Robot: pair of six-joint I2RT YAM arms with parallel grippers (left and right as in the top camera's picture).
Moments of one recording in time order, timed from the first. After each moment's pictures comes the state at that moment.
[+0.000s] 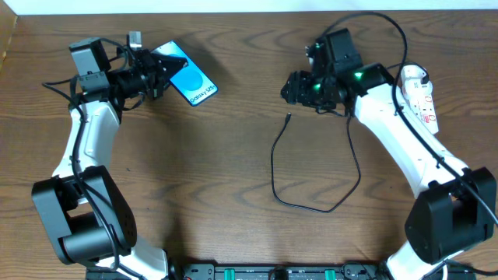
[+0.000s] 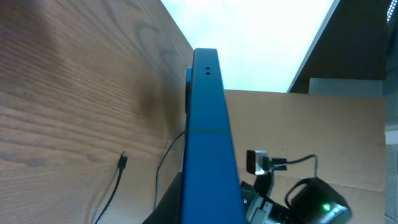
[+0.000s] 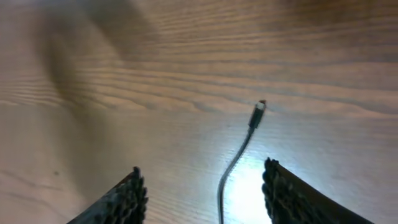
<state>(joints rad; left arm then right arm) 0.25 1.77 1.25 -0.17 1.15 -0.86 0.40 1.80 1.53 -0.77 -0.24 0.53</state>
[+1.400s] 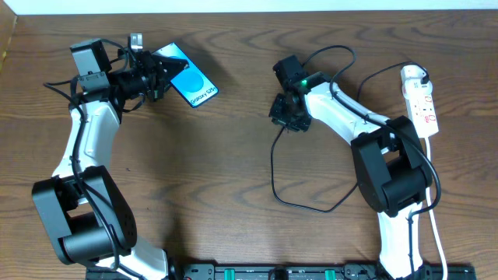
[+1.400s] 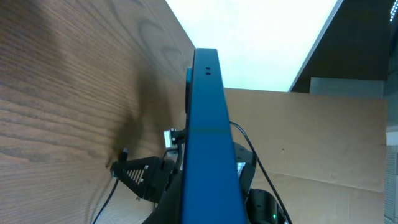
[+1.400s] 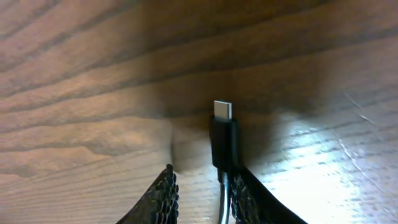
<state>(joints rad) 0.25 1.77 1.25 -0.19 1.15 -0.85 0.49 2.18 1.58 -0.73 -0.15 0.89</state>
